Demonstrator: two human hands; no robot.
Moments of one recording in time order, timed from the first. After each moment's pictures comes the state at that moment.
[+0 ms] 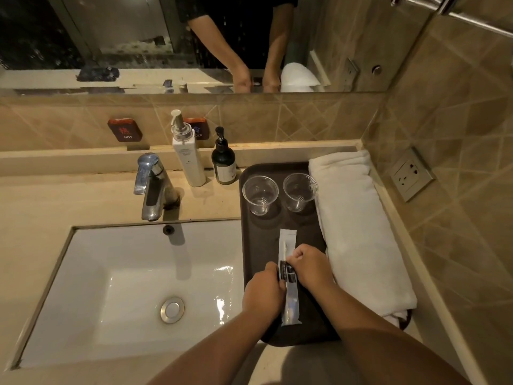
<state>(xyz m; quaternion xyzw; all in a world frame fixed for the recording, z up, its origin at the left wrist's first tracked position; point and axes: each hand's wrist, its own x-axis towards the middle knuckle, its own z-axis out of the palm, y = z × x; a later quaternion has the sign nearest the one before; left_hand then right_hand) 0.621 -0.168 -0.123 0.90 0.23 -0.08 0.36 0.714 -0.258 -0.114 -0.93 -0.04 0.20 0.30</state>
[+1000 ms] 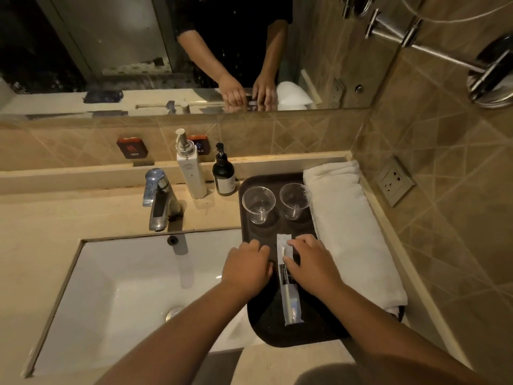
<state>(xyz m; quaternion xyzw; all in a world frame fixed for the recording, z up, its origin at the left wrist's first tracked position) 0.639 -0.110 -0.078 0.99 0.05 0.01 0.08 0.702 -0.268 -0.055 -0.95 -0.24 0.09 0.18</state>
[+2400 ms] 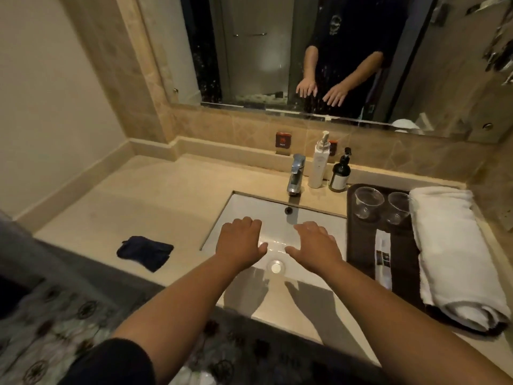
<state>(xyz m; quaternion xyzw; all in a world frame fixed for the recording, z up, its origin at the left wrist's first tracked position) 0.354 0.020 0.003 0.96 0.27 0.03 -0.01 0.496 -0.121 -0.007 -0.89 -0.43 0.10 0.12</state>
